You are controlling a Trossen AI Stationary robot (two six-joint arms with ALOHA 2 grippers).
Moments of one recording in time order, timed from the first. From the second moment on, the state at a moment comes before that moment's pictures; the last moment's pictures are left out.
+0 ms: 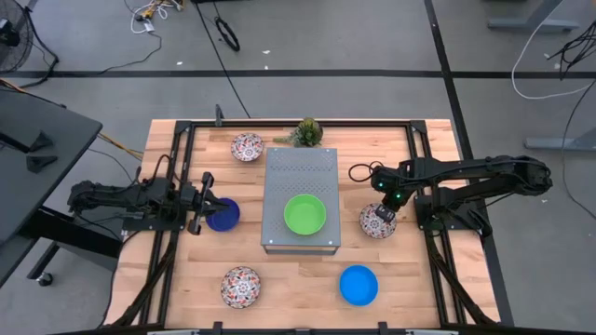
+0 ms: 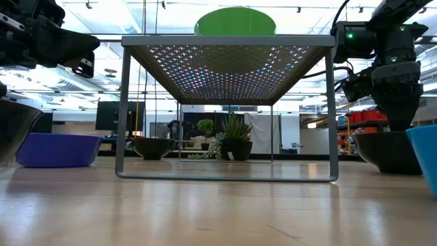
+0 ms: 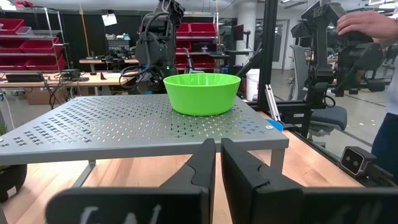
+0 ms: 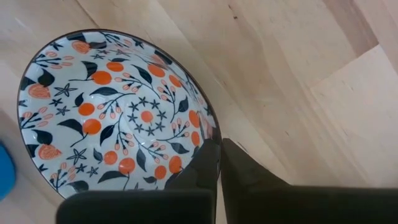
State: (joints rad) left arm -0.09 0.01 0.01 0.08 0.02 -0.02; right arm -0.17 1.10 0.61 -0.96 -0.16 0.51
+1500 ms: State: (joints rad) left arm -0.09 0.01 0.01 0.08 0.02 -0.02; right arm -0.17 0.96 0.71 -1.00 -0.25 0.46
